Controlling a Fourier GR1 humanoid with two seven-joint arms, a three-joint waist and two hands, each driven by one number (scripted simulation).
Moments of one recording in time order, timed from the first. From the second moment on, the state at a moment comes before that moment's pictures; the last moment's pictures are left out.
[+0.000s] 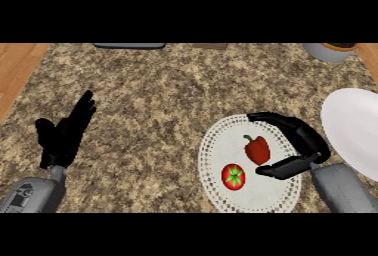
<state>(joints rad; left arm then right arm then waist) -0.18 0.40 -0.18 -1.36 0.25 0.18 0.07 -0.29 -0.35 0.22 -1.22 -0.09 0.39 -0.55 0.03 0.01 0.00</state>
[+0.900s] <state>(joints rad) -0.18 0.37 -0.11 -1.37 0.22 0.16 0.12 -0.40 -0.44 0.39 -1.09 0.34 0.39 -0.71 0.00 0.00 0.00</state>
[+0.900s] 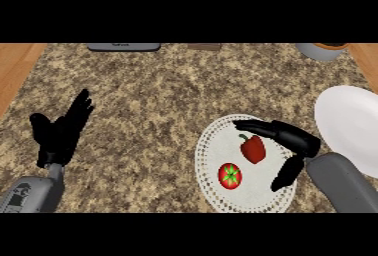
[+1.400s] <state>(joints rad) -0.17 0.34 -0.09 -1.38 0.19 0.15 0.13 -0.39 -0.42 0.46 -1.17 0.56 0.35 -0.58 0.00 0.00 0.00</state>
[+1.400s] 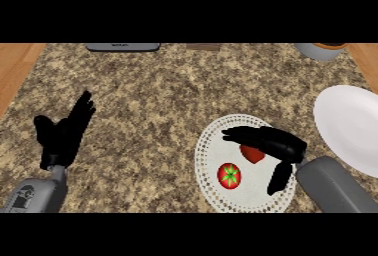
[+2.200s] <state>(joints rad) -0.17 0.30 -0.02 -1.41 0.13 0.09 0.16 -0.39 -0.28 0.46 -1.20 0.83 0.44 -0.44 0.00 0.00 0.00</state>
